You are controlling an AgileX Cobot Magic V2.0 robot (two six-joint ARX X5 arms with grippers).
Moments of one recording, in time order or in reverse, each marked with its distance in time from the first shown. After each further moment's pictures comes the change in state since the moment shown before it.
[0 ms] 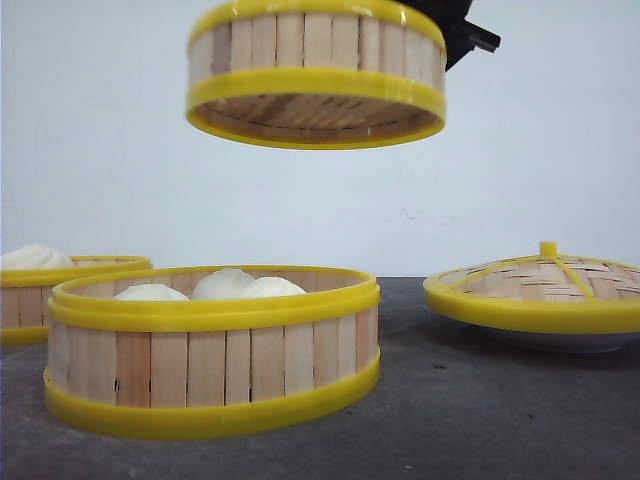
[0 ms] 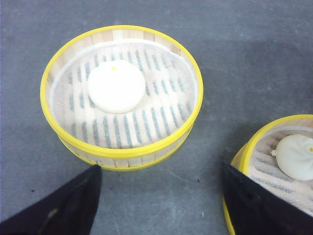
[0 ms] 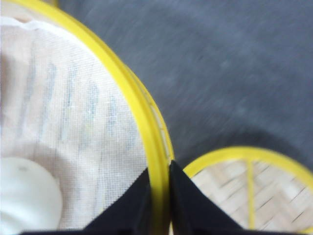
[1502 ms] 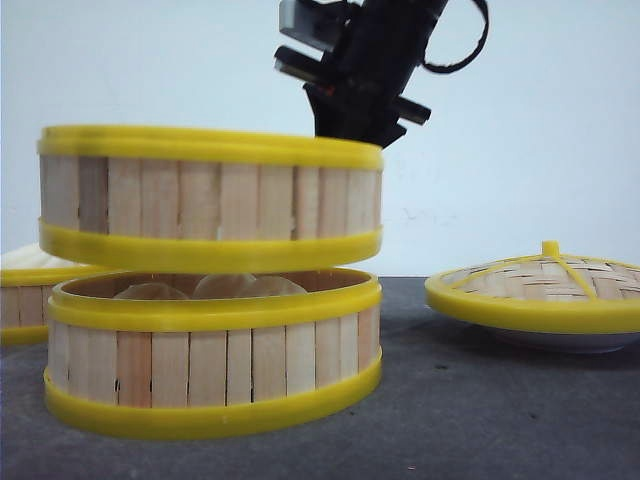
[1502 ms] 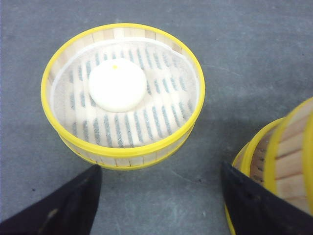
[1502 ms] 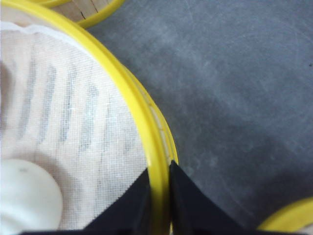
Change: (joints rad) left arm 0.001 0.002 0.000 -0.004 -0.002 0.000; right arm 0.198 -0.190 -0.693 0.640 0.037 -0.010
